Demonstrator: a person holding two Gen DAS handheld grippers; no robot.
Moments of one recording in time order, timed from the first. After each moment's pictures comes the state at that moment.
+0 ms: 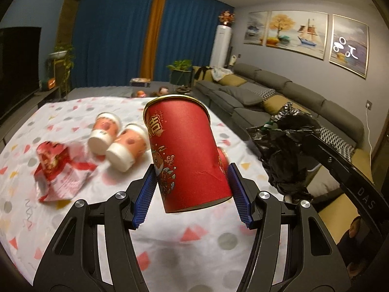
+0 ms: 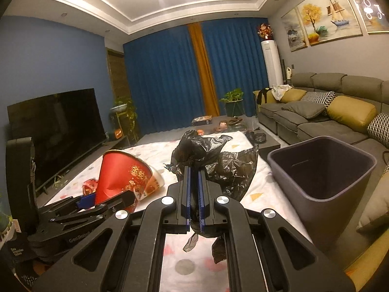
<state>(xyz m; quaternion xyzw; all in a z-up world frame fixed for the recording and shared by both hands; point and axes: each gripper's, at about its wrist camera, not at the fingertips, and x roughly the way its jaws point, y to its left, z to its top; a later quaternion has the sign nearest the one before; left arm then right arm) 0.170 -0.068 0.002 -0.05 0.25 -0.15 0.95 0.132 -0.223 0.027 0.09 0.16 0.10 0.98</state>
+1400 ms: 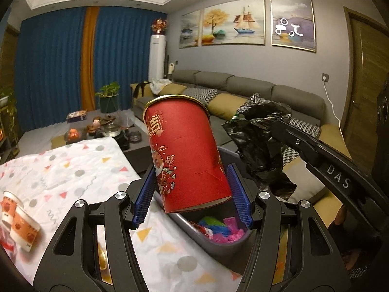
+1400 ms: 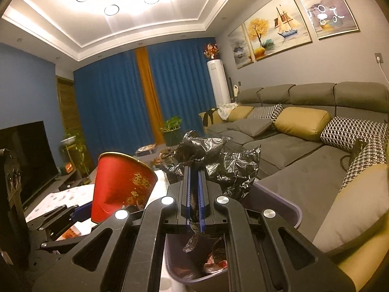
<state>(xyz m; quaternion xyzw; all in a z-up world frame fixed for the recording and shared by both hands) 0.238 -0.277 0.031 0.03 0.19 -0.30 0.93 0.174 -0.367 0.045 0.12 0.10 -0.05 0.99</state>
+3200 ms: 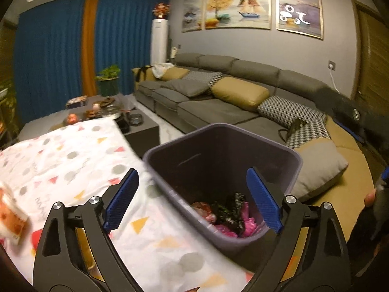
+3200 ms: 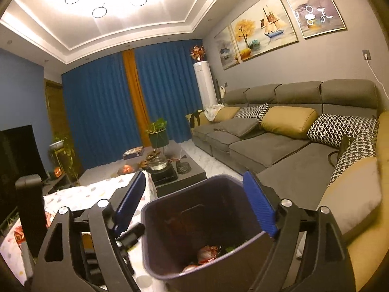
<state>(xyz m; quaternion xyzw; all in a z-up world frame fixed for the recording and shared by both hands) 0.258 -0.287 0.000 0.04 0.24 -0.28 0.93 0.162 -0.383 0.042 0.12 0.10 -0.09 0.98</state>
